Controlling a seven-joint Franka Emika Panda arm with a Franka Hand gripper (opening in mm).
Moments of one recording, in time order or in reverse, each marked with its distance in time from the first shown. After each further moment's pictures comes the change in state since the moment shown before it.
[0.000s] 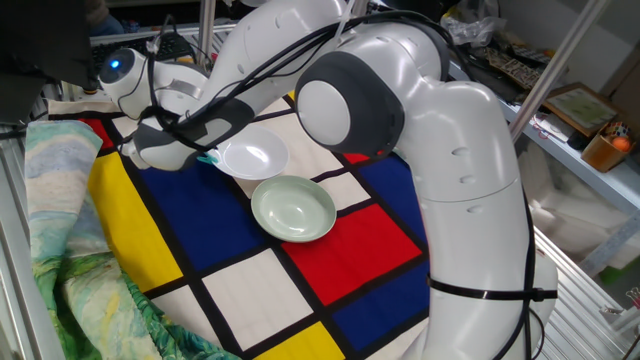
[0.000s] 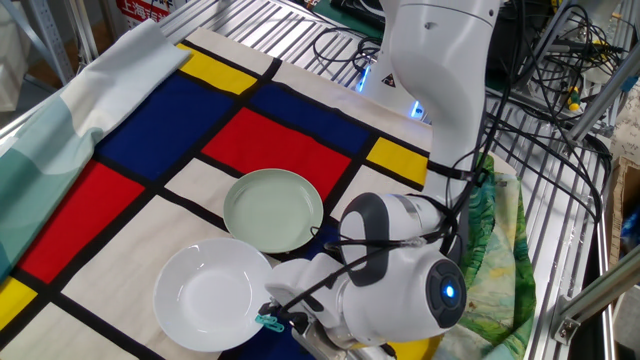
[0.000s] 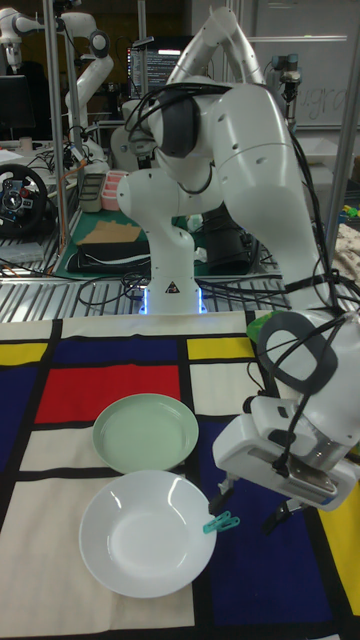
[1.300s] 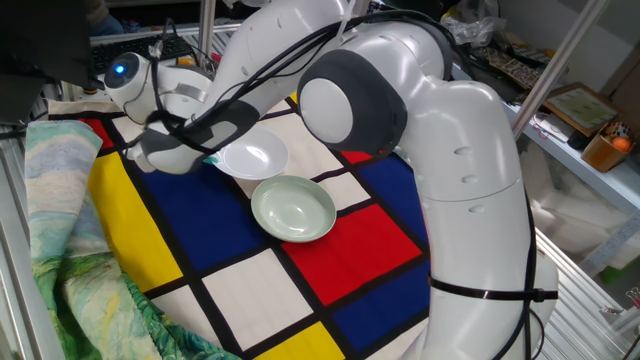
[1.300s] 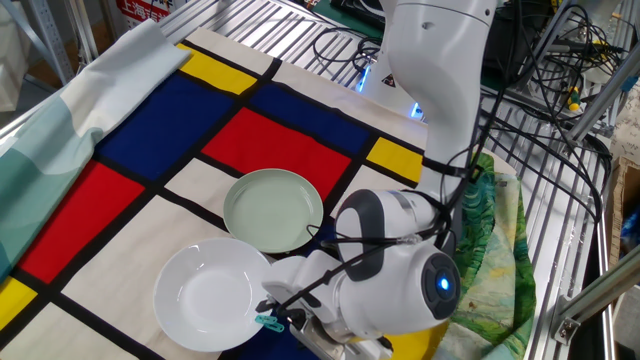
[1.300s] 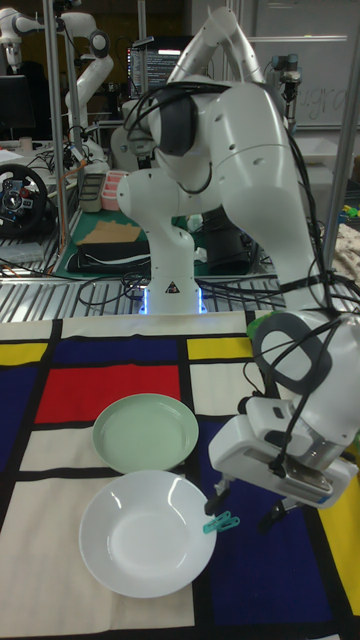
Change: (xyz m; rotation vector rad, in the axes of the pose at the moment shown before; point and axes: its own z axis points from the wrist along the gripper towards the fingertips) arm 0.006 -0.005 0.009 0.002 -0.015 -0.032
